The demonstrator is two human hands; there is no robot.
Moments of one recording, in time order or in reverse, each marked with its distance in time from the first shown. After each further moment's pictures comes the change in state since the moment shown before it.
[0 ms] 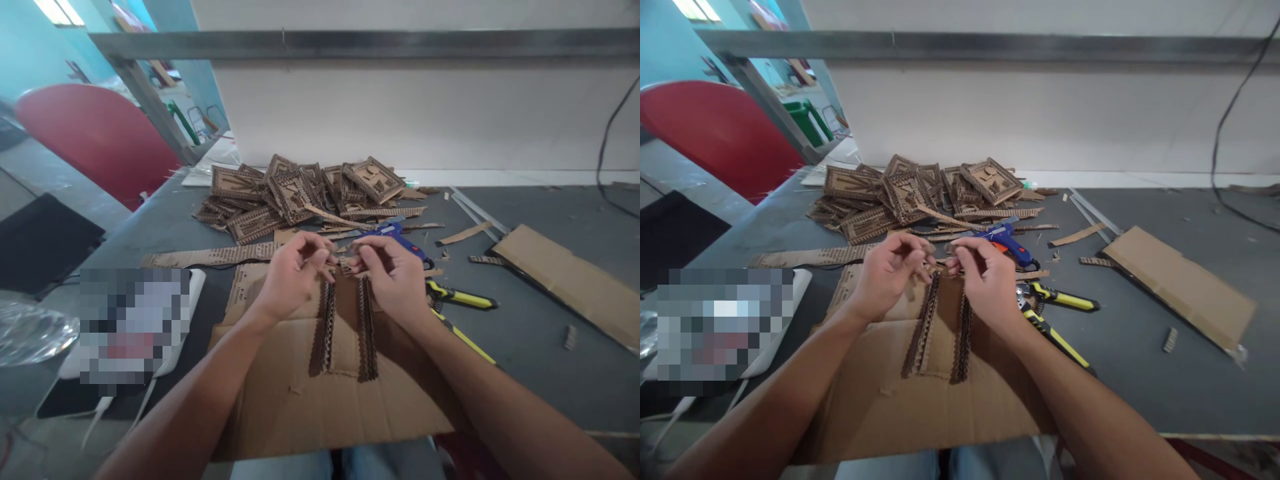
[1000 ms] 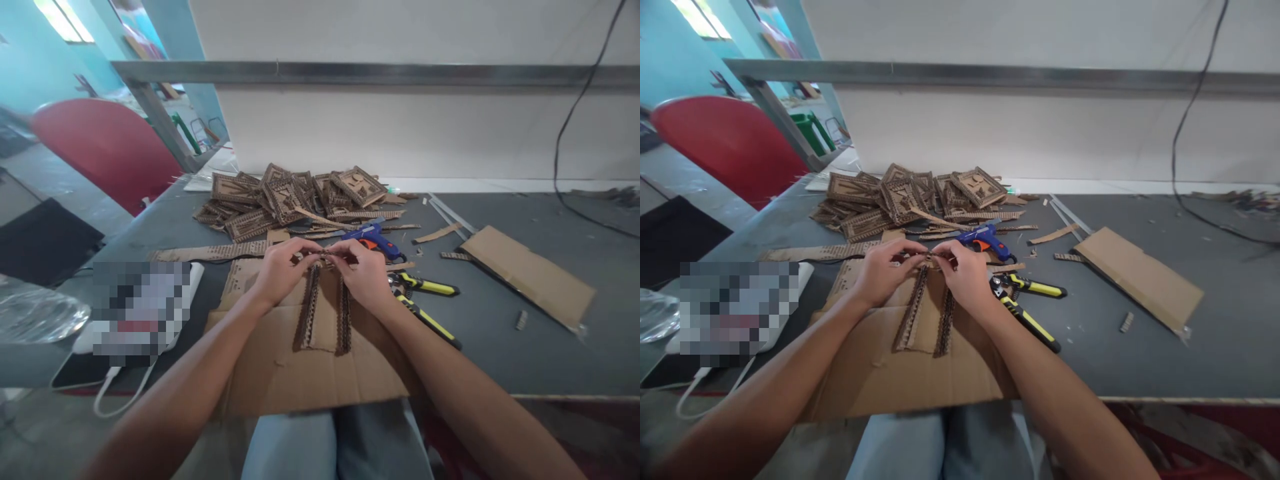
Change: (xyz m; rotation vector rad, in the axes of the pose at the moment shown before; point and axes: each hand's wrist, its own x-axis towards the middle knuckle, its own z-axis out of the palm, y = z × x) left_hand -0.003 -0.005 0.001 0.635 -0.020 0.266; right_hand -0.001 0.016 -0.002 -0.232 -0.116 -0.151
